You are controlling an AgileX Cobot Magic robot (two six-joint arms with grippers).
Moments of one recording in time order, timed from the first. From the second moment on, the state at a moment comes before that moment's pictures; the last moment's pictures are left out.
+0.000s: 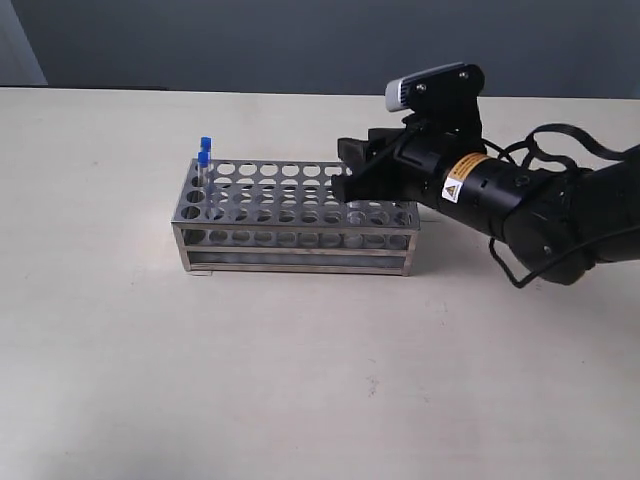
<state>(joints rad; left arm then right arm) 0.00 0.00 0.00 0.14 0.25 -0.04 0.64 1.77 -0.72 -0.18 -0.66 0.23</state>
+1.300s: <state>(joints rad) 0.00 0.00 0.00 0.14 0.25 -0.04 0.64 1.98 -0.79 -0.08 -0.80 0.18</state>
